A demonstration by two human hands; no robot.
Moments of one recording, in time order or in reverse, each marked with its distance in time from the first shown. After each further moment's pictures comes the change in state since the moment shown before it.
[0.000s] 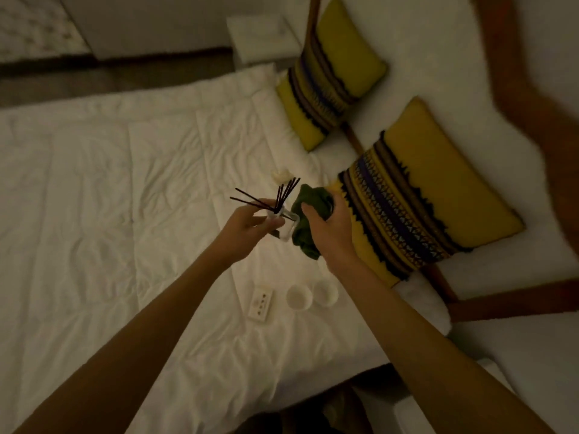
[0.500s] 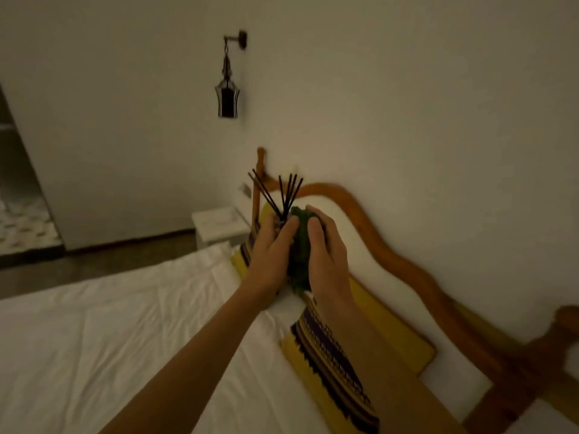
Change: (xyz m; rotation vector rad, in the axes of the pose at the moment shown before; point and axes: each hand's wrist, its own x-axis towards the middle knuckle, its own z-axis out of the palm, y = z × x) left_hand 0.033 0.293 0.069 -0.337 0.099 0.544; right_hand -0.023 -0.259 -0.116 0.295 0.170 -0.533
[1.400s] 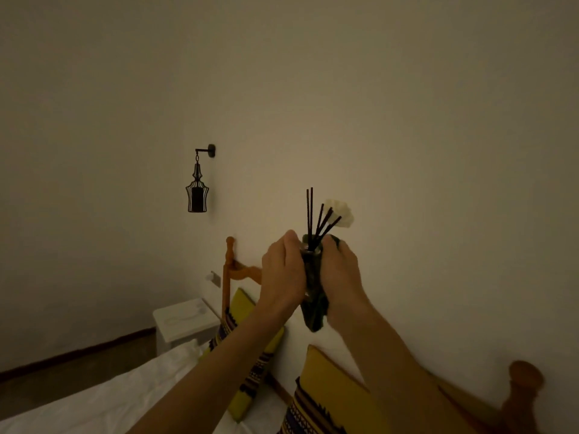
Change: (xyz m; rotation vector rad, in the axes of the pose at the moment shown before) left_hand 0.026 0.122 0.066 0.260 0.041 0.377; right_hand 0.047 -0.132 -0.022 0.070 0.242 0.140
